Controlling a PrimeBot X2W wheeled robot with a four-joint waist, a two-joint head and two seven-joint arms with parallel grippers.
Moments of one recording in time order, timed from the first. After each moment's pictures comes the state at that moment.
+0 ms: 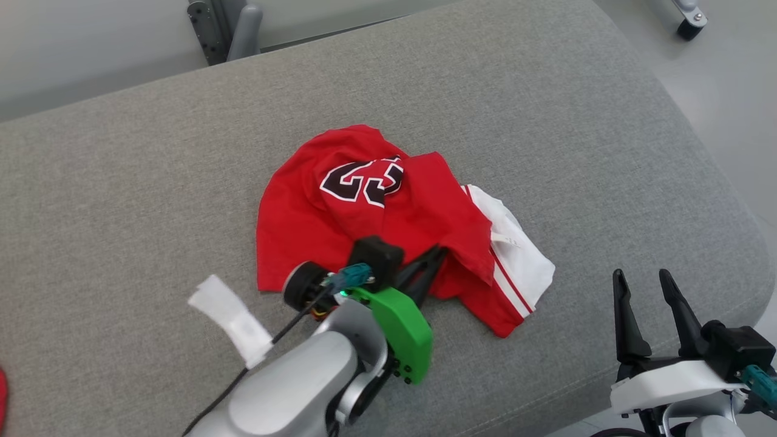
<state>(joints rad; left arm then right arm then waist) -0.64 0.16 -1.07 0.35 -0.80 0.14 -0.03 0.02 -0.05 -0.07 0.12 0.21 0.13 -0.26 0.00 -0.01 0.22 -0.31</state>
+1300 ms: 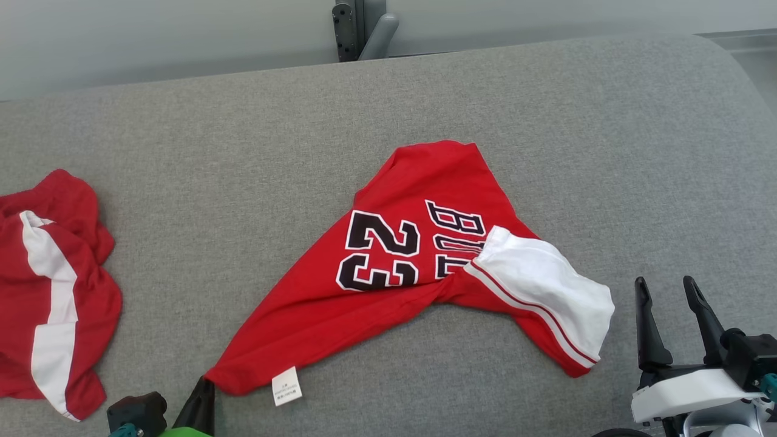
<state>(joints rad) -0.05 0.56 -0.73 0.14 -1.00 0.39 -0.25 0.06 -0.08 -0.11 0.10 0.16 0.13 -0.26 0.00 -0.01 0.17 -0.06</state>
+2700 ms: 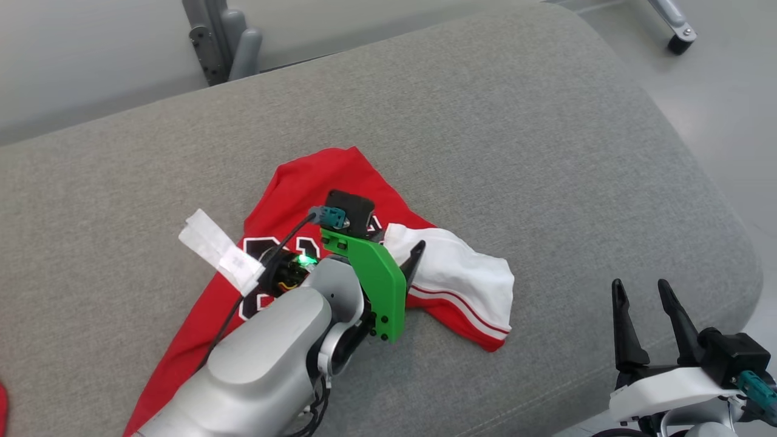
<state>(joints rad) -0.70 0.18 -1.00 0.39 -0.94 0.17 0.24 0.04 -0.05 -0.06 0.14 0.20 0.13 -0.26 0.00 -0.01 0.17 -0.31</state>
